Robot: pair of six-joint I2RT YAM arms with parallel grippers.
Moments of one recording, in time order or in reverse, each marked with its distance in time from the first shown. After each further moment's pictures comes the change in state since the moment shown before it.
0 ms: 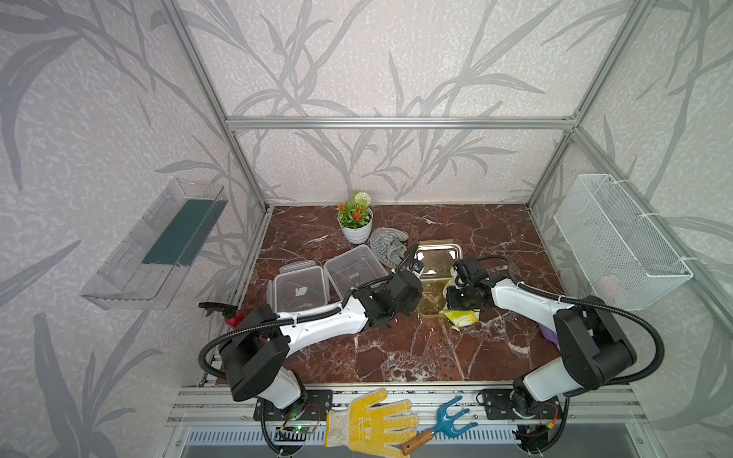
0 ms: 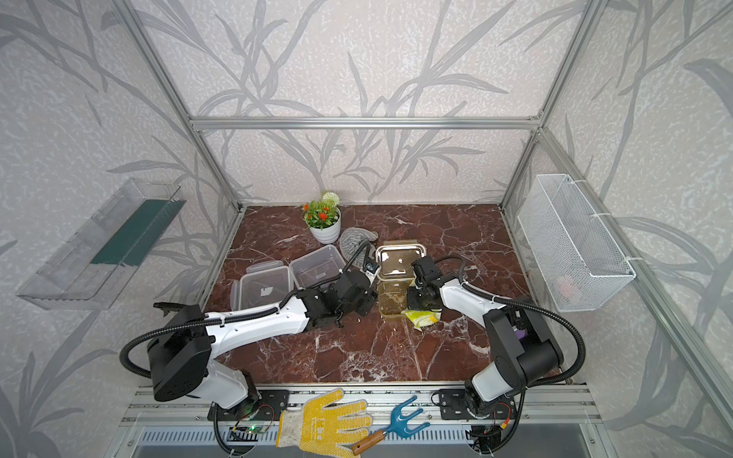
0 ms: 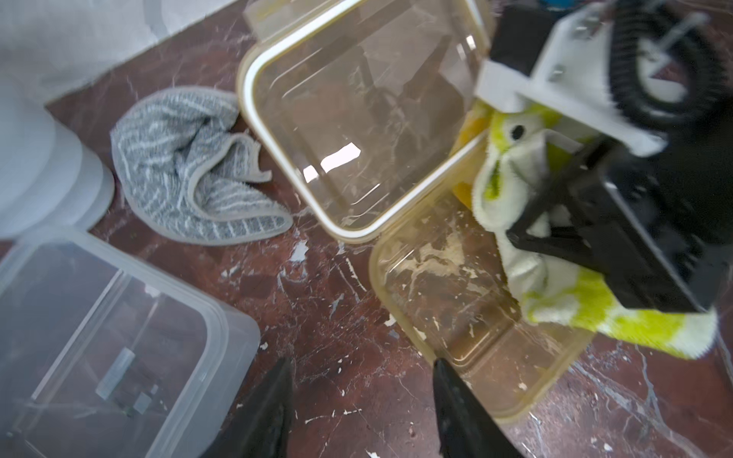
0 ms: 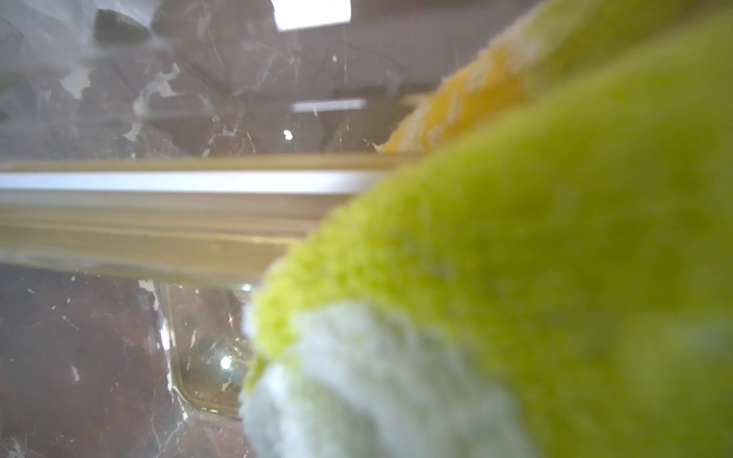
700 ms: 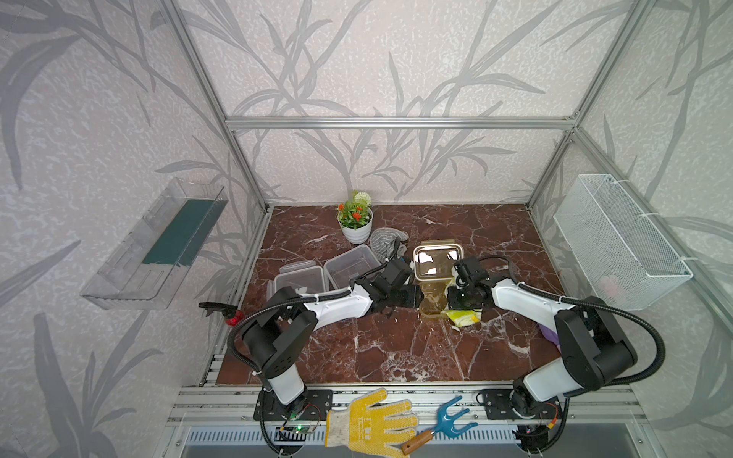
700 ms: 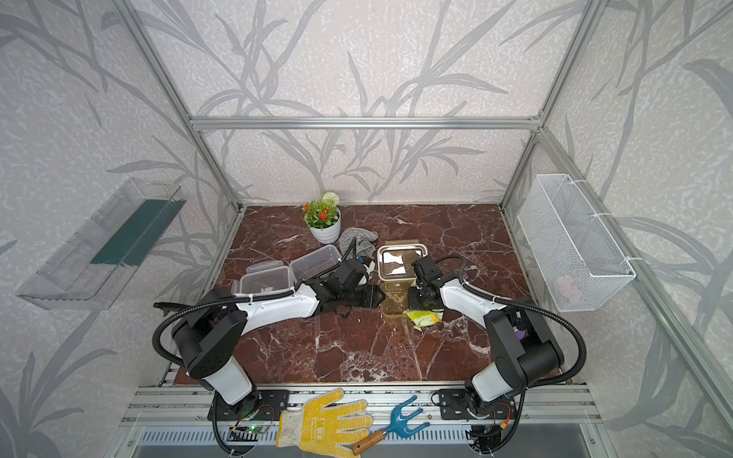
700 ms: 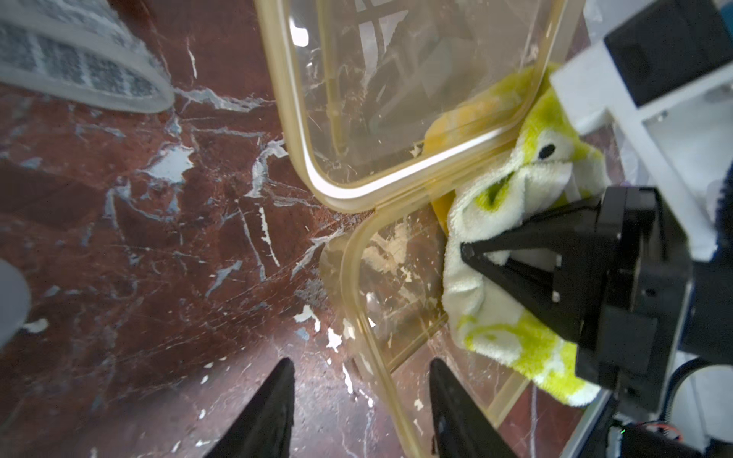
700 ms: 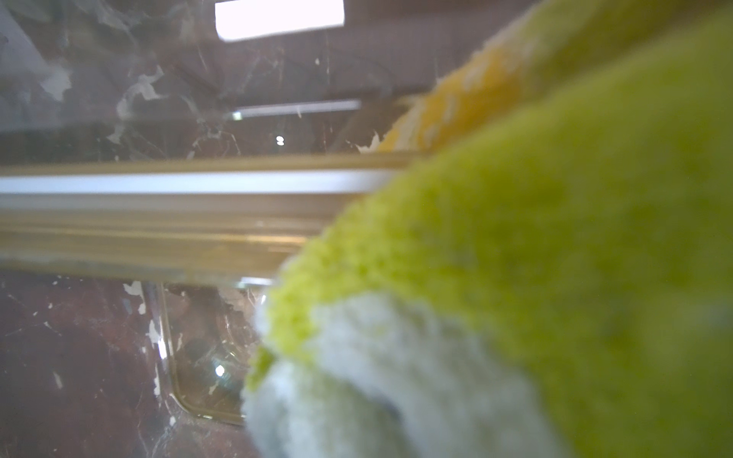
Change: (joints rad) left arm 0.115 0.165 0.015 0.116 0.440 -0.414; right arm 0.000 -0.005 0.000 -0.011 0.027 -0.002
